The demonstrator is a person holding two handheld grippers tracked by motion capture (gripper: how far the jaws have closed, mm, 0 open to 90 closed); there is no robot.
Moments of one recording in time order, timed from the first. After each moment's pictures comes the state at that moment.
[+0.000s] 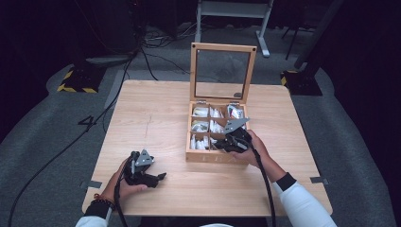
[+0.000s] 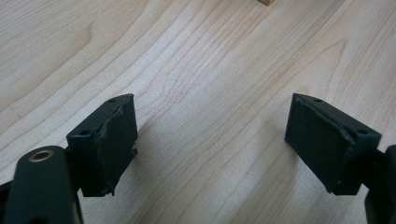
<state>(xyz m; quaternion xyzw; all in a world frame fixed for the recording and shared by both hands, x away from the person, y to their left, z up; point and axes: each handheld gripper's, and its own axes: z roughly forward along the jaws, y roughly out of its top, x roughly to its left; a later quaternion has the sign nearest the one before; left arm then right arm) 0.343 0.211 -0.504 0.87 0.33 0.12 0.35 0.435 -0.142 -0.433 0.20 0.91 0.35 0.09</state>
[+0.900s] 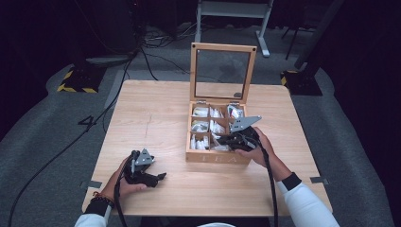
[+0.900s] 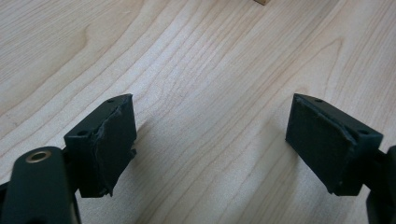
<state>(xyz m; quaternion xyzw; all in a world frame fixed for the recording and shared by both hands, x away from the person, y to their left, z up) 0.345 0.212 -0.504 0.87 0.32 0.12 0.35 0.429 -0.160 -0.414 0.18 0.89 0.41 0.10</state>
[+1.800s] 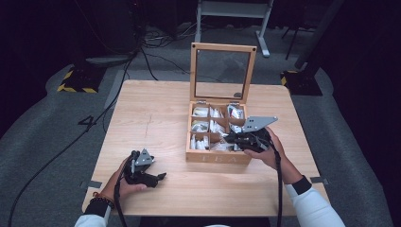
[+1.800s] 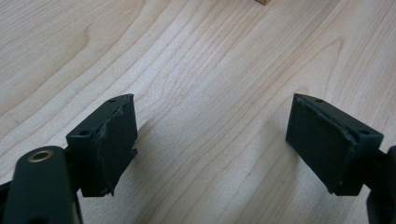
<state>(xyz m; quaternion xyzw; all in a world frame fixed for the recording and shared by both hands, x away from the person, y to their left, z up) 0.344 0.212 -0.504 0.87 0.32 0.12 0.35 0.410 -0.183 -0.386 0.16 0.87 0.45 0.12</state>
